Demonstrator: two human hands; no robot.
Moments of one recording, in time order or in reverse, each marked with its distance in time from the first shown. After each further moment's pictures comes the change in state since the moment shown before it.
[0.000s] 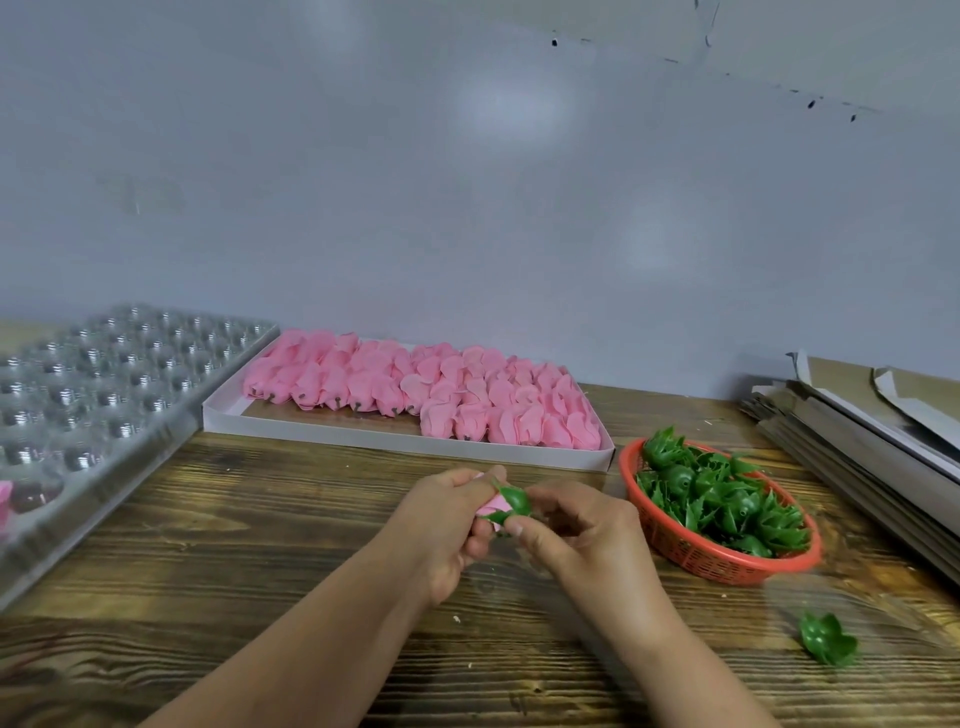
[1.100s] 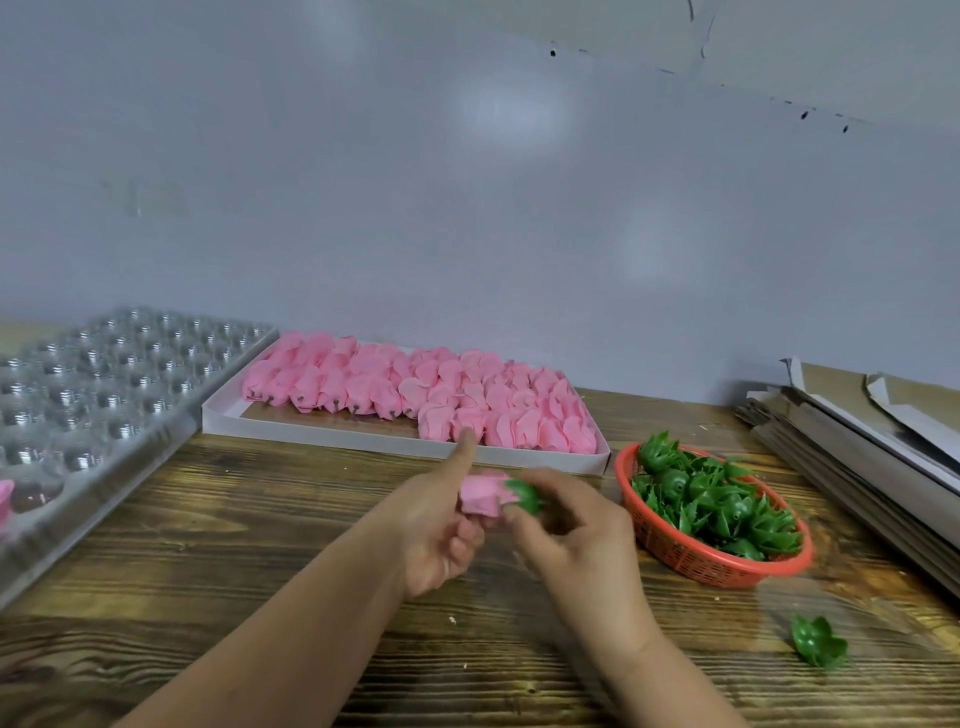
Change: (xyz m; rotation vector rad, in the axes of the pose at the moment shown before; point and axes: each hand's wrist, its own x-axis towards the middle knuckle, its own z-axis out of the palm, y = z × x) left_hand -0.004 0.016 -0.012 0.119 -0.150 -0.202; right_hand -0.002 -0.017 0.011 -0.044 0.167 -0.022
